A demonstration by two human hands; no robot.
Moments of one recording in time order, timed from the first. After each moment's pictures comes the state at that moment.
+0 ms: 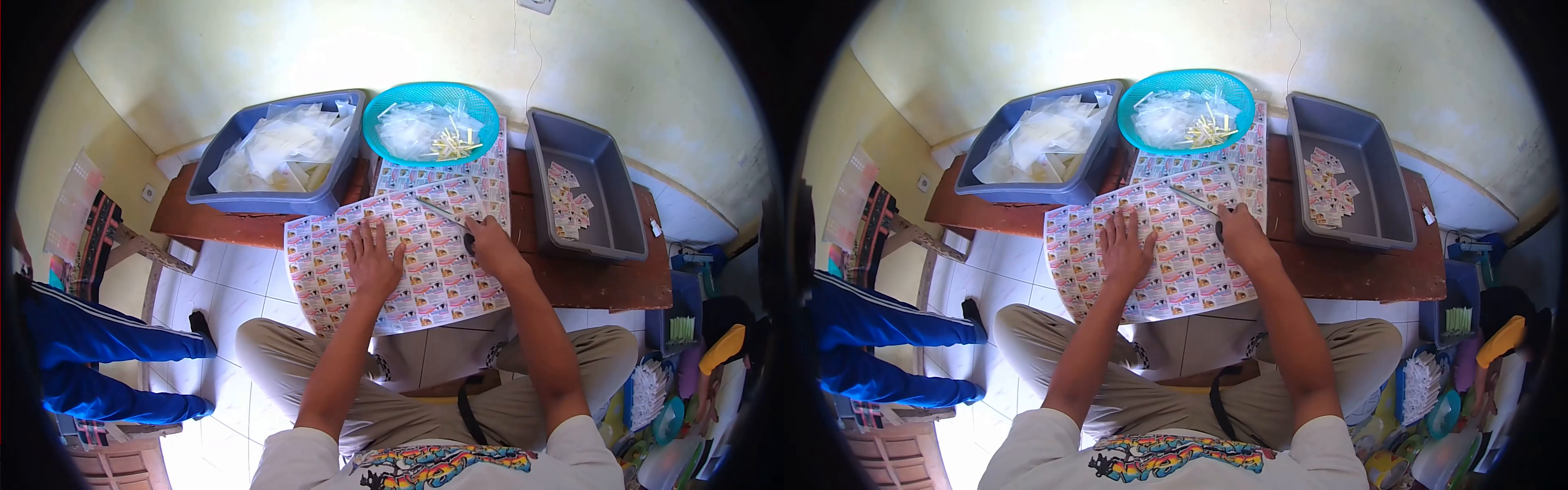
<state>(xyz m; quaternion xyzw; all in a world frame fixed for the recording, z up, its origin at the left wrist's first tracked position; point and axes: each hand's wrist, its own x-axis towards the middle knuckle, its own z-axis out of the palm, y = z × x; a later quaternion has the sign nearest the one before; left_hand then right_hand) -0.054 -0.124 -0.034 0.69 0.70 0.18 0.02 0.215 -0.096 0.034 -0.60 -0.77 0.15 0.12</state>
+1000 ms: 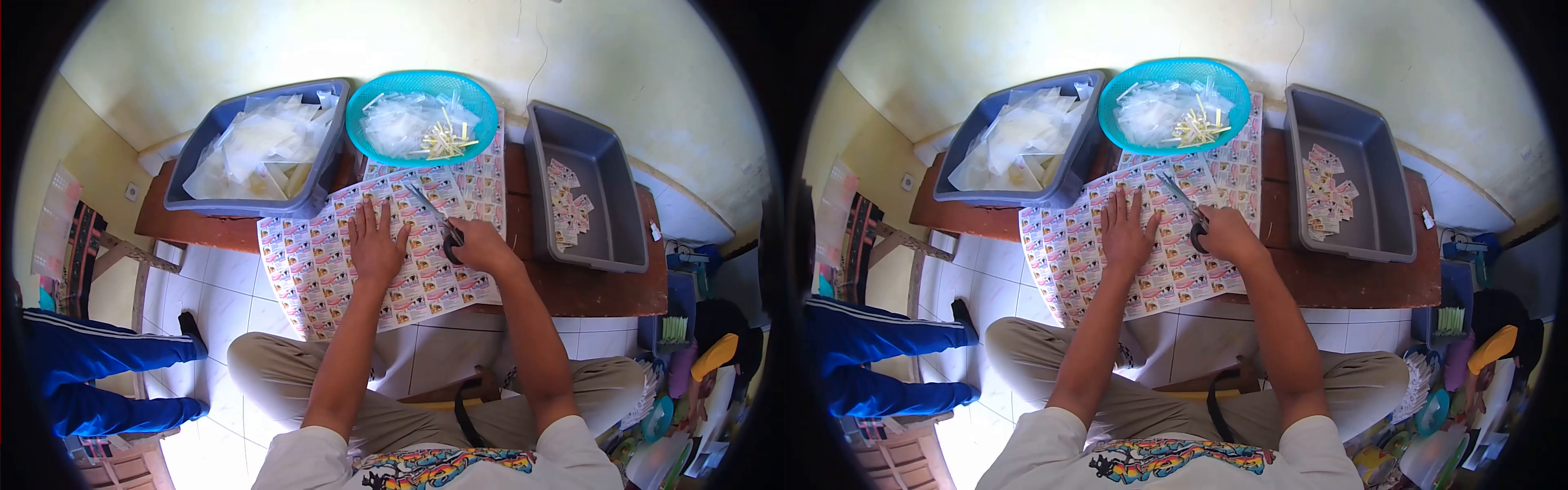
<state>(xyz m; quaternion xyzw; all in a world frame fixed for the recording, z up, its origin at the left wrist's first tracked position) -0.022 -0.069 -0.032 0.70 0.66 0.26 -0.04 0.211 -0.064 0.054 -0.57 -0.76 0.30 0.12</state>
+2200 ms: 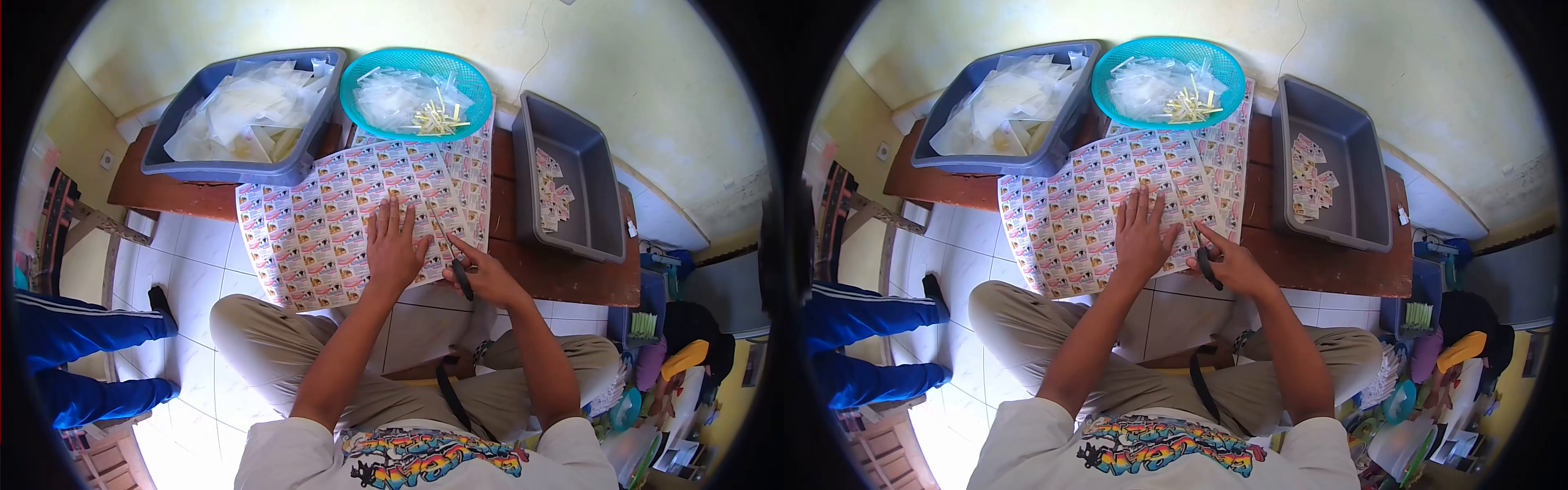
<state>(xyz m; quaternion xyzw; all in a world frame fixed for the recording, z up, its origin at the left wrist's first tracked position) 0.031 -0.135 -0.026 0.74 0.61 0.28 0.04 0.249 -0.165 0.057 -0.57 -0.58 0.56 0.17</state>
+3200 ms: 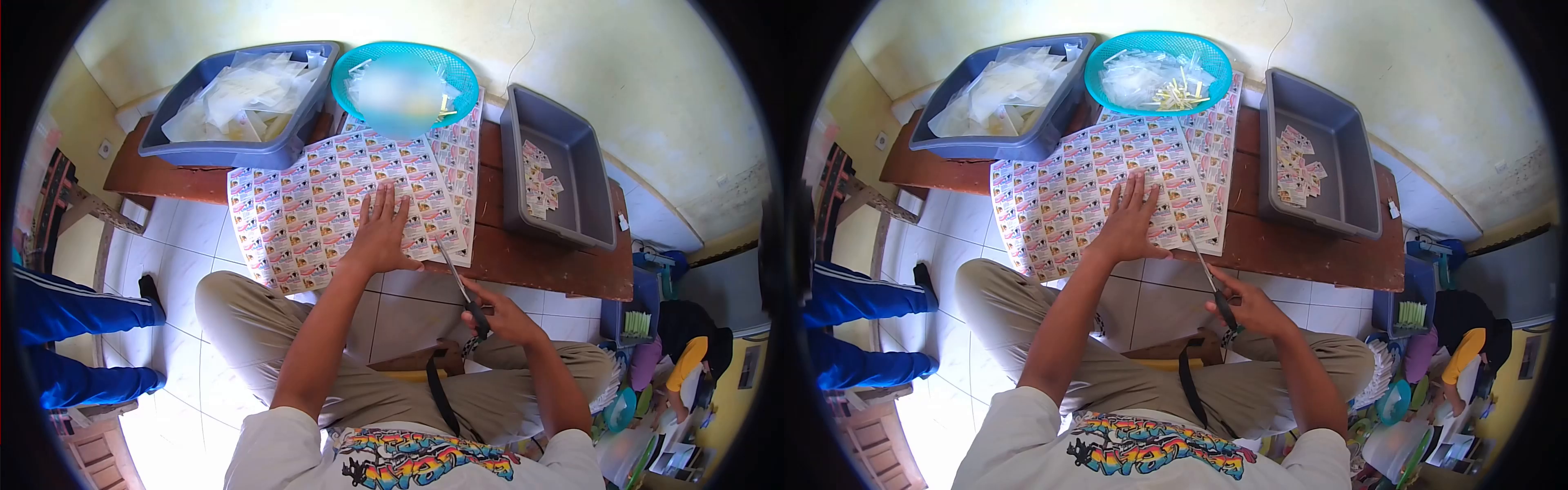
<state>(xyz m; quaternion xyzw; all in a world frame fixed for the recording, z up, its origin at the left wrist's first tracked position) 0.014 -0.136 -0.004 0.83 0.52 0.11 0.15 0.309 -0.262 0.066 -0.53 -0.54 0.63 0.13</state>
